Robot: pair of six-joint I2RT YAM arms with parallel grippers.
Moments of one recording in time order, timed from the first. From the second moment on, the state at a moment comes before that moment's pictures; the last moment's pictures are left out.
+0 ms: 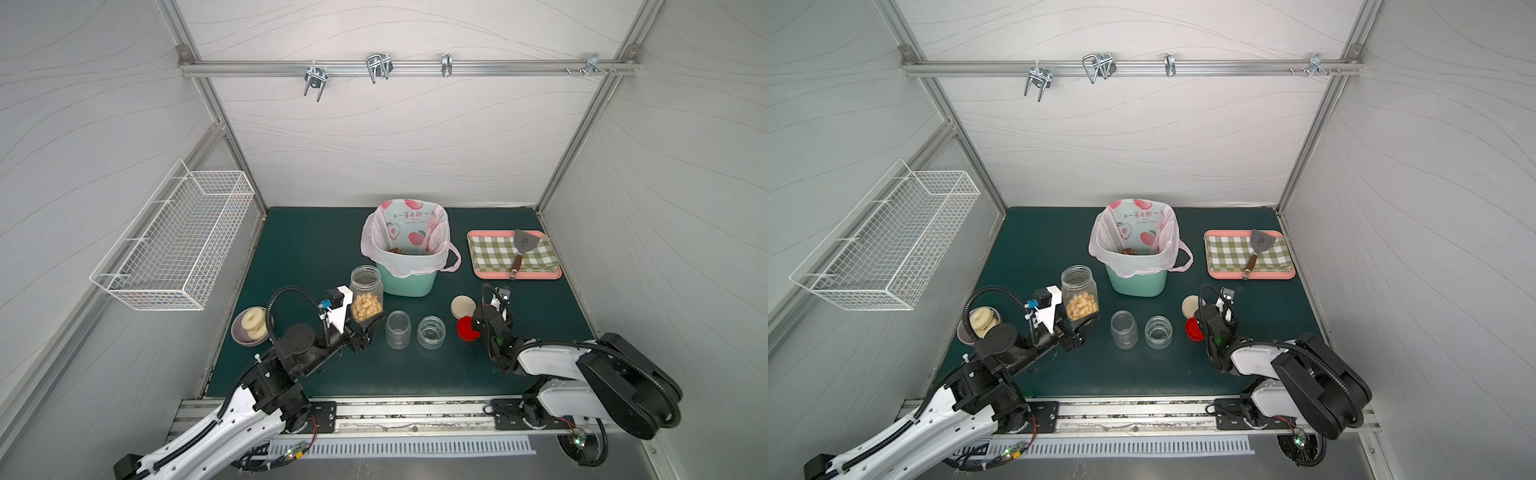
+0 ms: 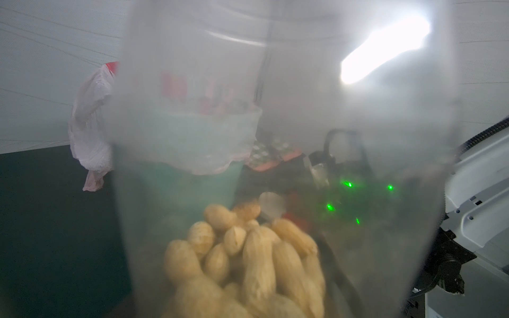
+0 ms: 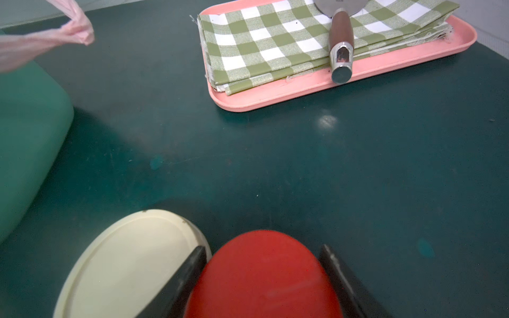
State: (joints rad) left arm -0.82 0.43 0.37 0.00 -0.02 -0.24; right arm 0.66 1.31 0.20 0.40 0.68 0.60
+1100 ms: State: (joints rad) left arm -0.82 0.38 0.36 -0.01 -0.01 -0.24; right arm 0.63 1.33 0.28 0.29 0.67 0.63
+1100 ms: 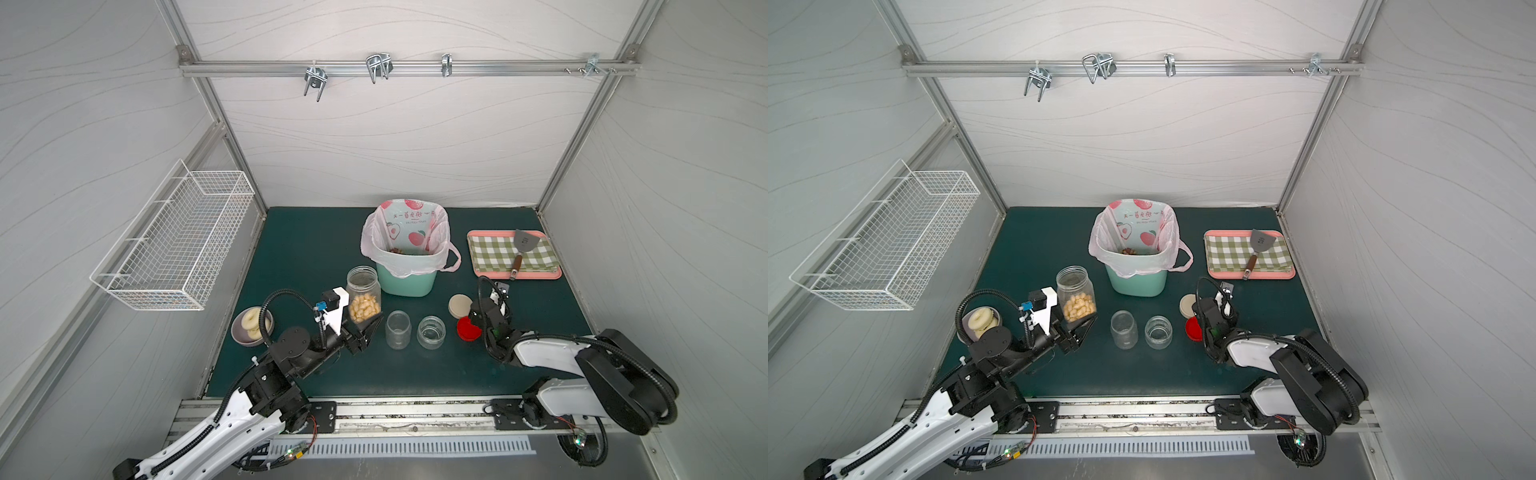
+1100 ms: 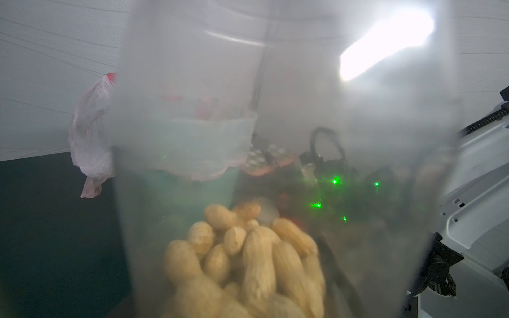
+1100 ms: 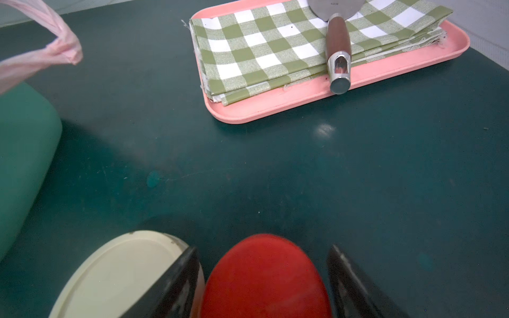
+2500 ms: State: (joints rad) left arm -0.82 0.36 0.36 -0.01 -0.01 -0.24; right arm 0.54 0.98 0.39 0.02 0.31 0.54
